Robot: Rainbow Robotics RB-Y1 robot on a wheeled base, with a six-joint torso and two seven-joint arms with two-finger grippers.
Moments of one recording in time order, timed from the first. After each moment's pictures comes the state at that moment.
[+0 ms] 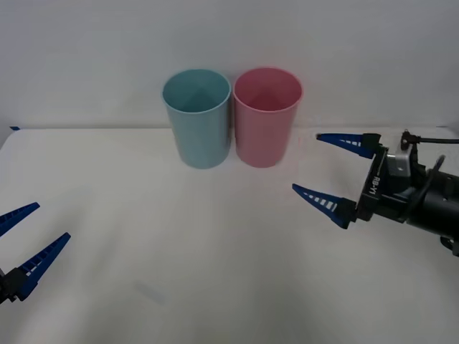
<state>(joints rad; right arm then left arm) -0.02 -0.70 0.00 -1.80 1.05 -0.92 0.02 0.35 0.40 0.52 -1.66 -0.96 -1.22 0.00</state>
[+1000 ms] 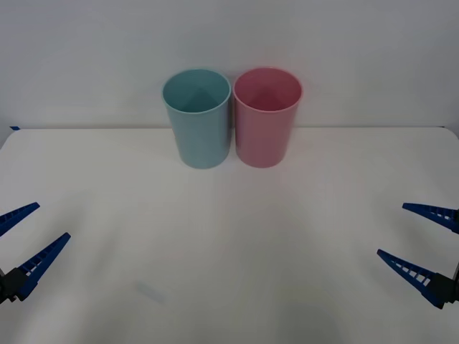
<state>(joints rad) 0.33 -0.48 -0.49 -1.79 1.17 -1.29 -0.06 0.35 0.40 0.52 -1.66 -0.96 -1.22 0.00</state>
